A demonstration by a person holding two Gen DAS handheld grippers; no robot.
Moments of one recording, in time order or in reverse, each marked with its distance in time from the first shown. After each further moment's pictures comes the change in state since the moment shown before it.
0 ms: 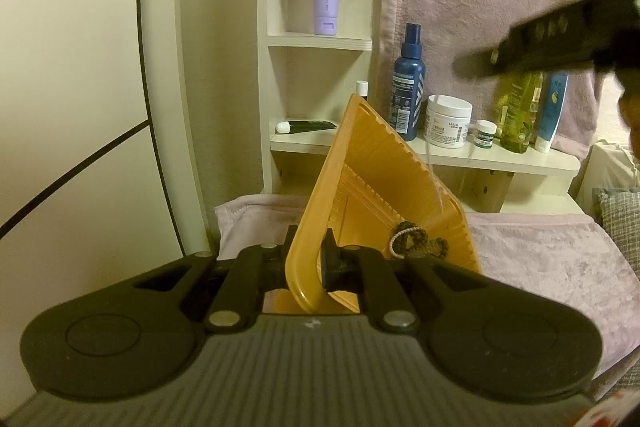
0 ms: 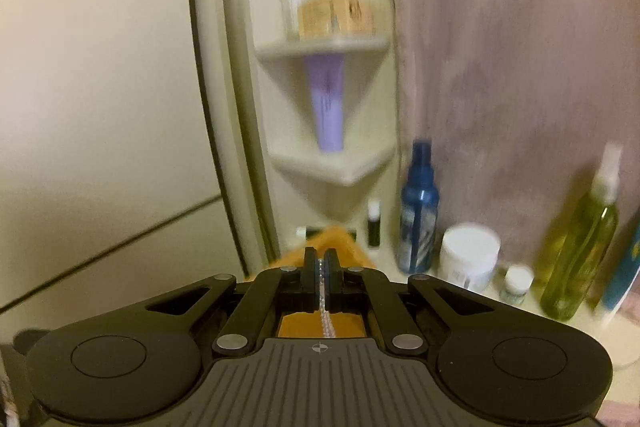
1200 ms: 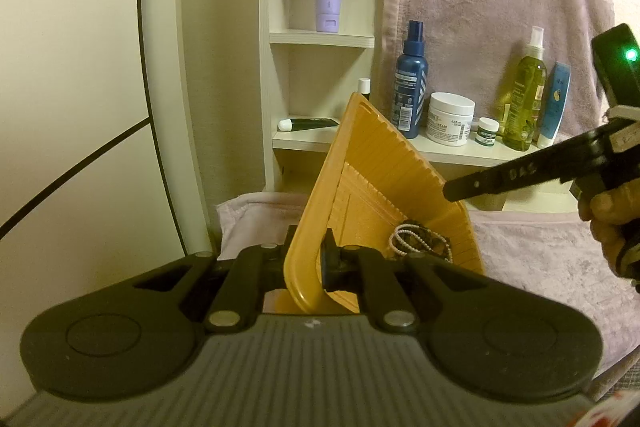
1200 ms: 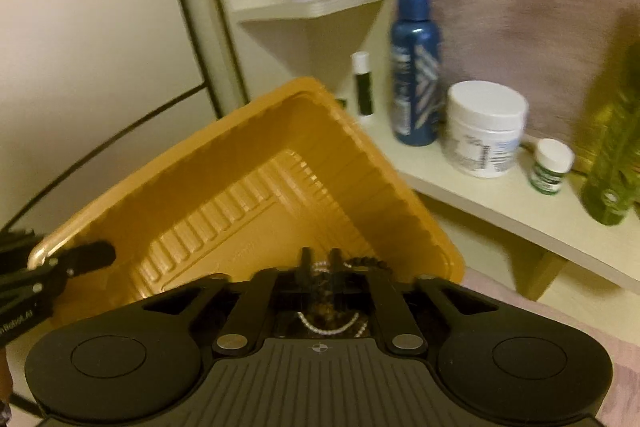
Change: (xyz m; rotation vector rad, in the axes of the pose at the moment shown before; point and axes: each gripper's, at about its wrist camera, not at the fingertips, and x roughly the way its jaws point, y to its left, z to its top) left arm 0.002 0.001 -0.001 -0.002 0.004 0.003; right arm 0.056 -0.046 -0.053 0.061 0.265 0.040
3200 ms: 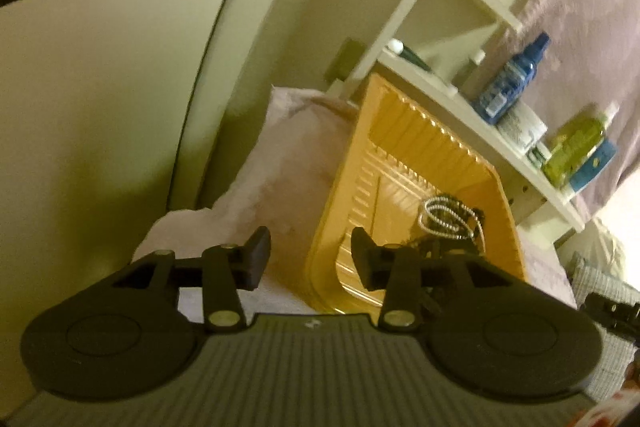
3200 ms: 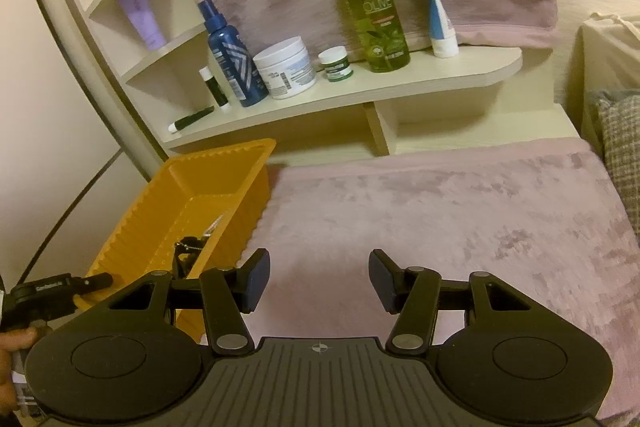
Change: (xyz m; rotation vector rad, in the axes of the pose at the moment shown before) left arm 0.042 0.127 -0.058 -0.459 0.201 -0.143; right arm -0.107 -0.032 -0.121 0.425 -0.147 -0.179
